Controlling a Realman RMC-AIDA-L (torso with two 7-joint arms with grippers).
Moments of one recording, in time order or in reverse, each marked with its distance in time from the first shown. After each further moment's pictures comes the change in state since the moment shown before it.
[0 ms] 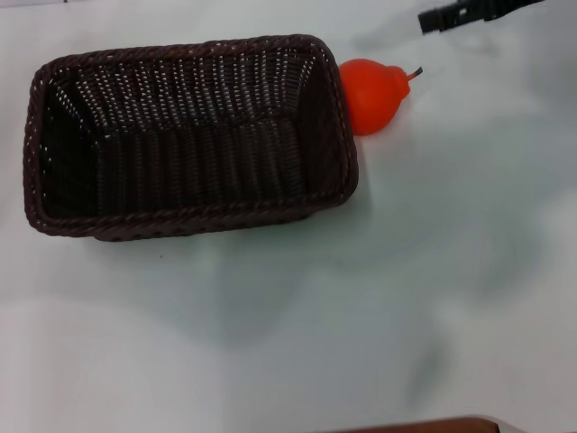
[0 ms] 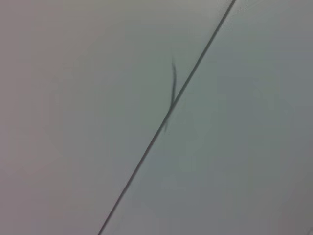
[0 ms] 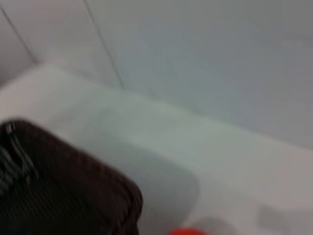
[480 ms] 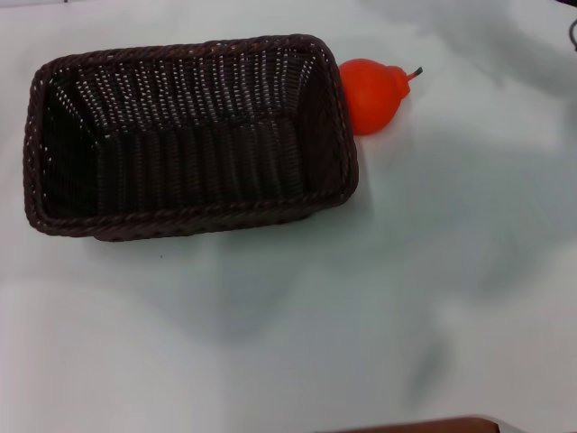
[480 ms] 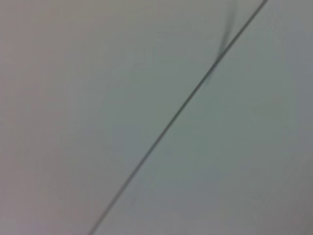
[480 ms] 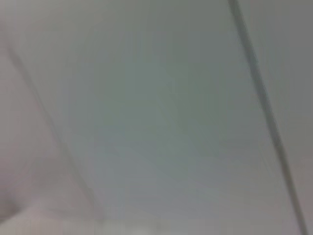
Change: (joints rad) left arm 0.004 0.024 -0.005 -0.138 0.171 -0.009 -0.279; right arm -0.122 0.037 -0.204 -0.329 0.932 -0.279 -0.638
